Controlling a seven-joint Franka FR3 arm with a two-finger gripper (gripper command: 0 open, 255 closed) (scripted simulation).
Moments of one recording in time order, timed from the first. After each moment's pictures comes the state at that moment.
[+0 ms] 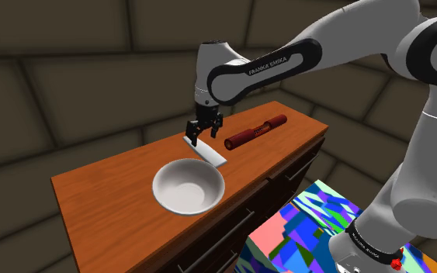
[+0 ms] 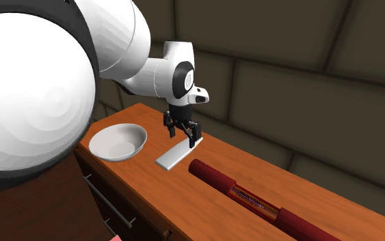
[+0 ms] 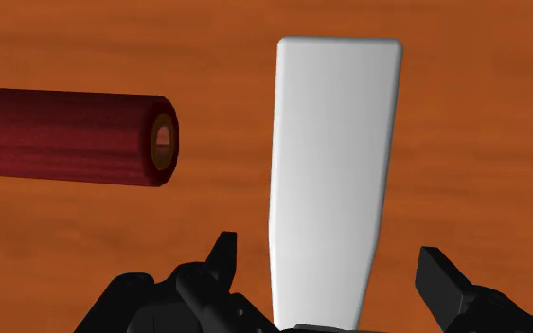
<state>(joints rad) 0.15 0.25 0.31 -1.92 -0.10 2.15 0.41</state>
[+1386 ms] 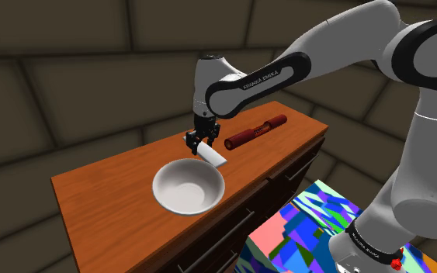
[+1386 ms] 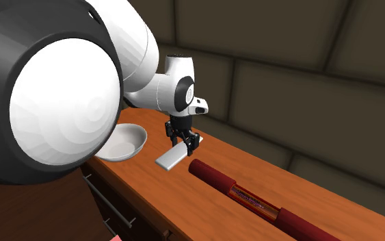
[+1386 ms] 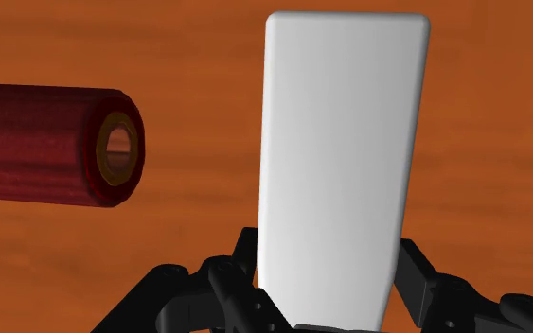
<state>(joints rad) 0.15 0.31 0.30 -1.94 -0.12 2.23 0.43</state>
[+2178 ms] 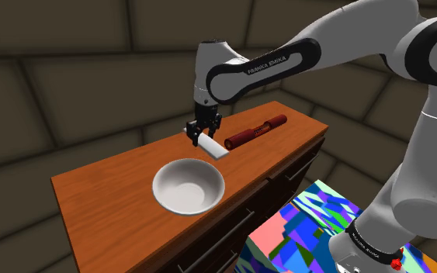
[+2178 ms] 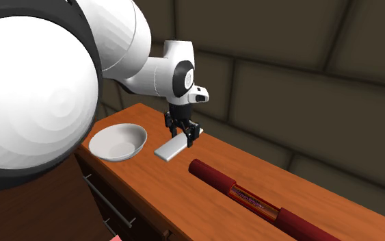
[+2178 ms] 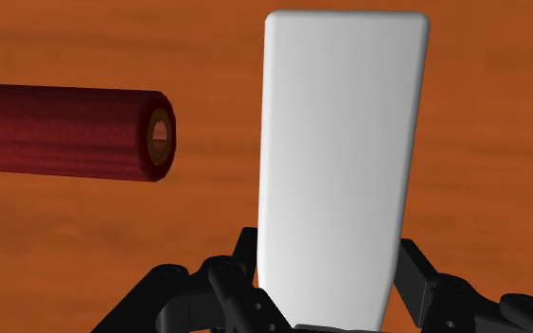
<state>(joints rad) 0.15 0.26 0.31 -1.90 -0.10 2.14 0.42</state>
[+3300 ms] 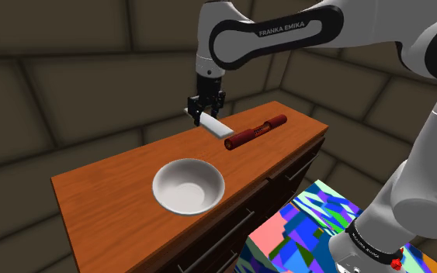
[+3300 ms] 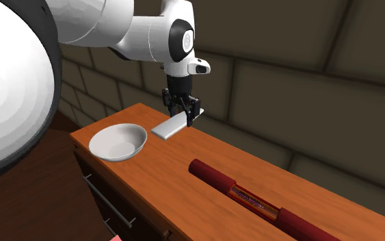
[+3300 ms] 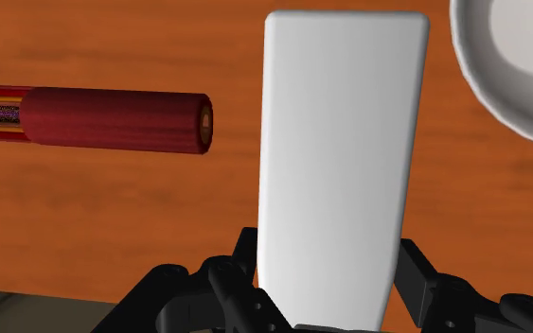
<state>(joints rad) 0.14 0.18 0.31 -1.77 -0.07 1.93 0.39</state>
